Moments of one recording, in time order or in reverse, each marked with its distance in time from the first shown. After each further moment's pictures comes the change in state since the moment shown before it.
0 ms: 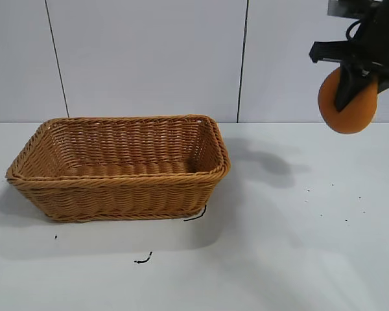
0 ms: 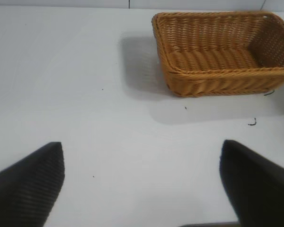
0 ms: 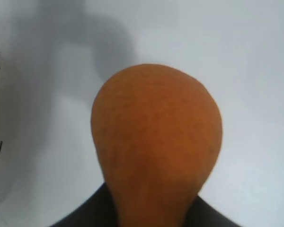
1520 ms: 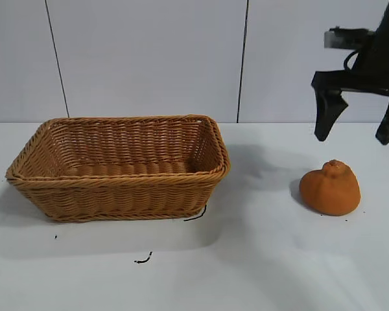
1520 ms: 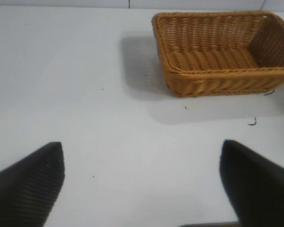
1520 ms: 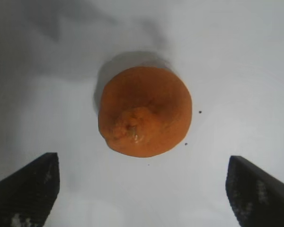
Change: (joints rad) left arm 0.000 0.000 0.000 0.000 0.001 0.000; right arm -0.070 0.218 0.200 0.025 -0.024 -0.007
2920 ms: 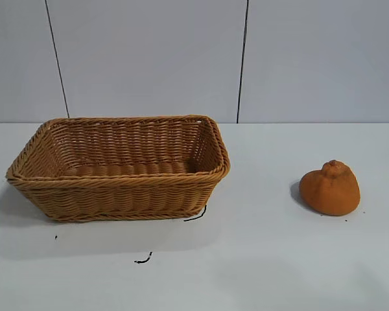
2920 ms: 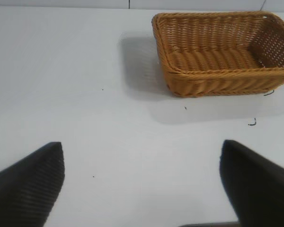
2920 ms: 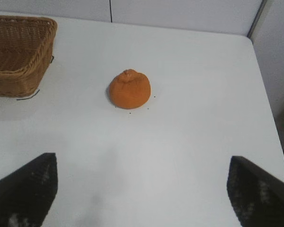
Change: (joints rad) left arm 0.000 0.000 0.000 0.000 -0.001 0.000; right arm 0.000 -1.399 0.688 -0.136 0.064 0.025
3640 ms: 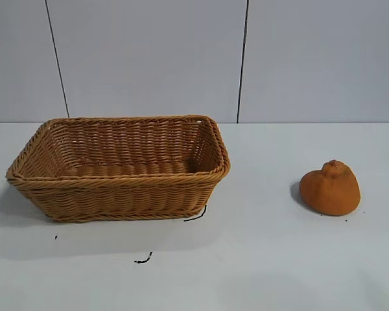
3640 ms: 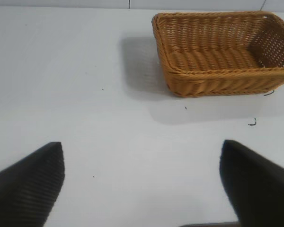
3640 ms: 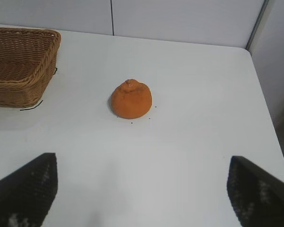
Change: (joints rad) left arm 0.000 0.000 0.000 0.000 0.000 0.000; right arm 0.000 -0.682 0.281 0.013 -0.004 -0.035
